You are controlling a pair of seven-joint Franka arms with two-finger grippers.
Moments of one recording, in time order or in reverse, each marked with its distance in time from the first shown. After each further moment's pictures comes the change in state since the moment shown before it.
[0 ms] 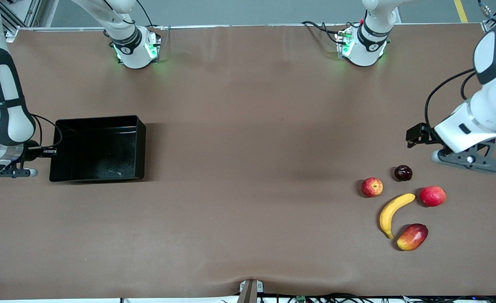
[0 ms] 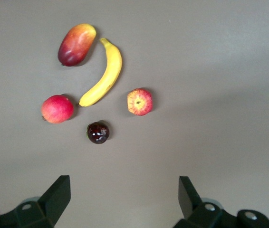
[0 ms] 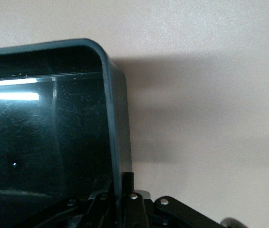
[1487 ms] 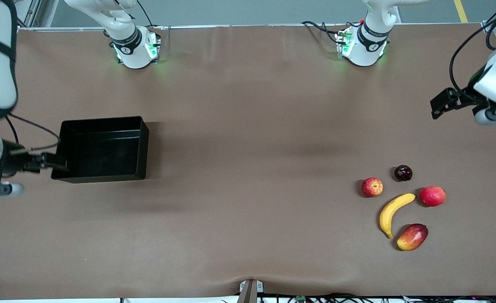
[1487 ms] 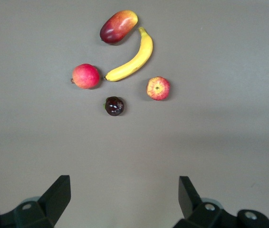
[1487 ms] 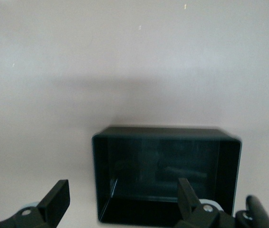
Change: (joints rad) left arm -0.326 -0.254 0.415 -0.122 -0.091 -0.048 -0.152; right arm 0.302 -0.103 0.064 0.625 -0.016 -0.603 0.377
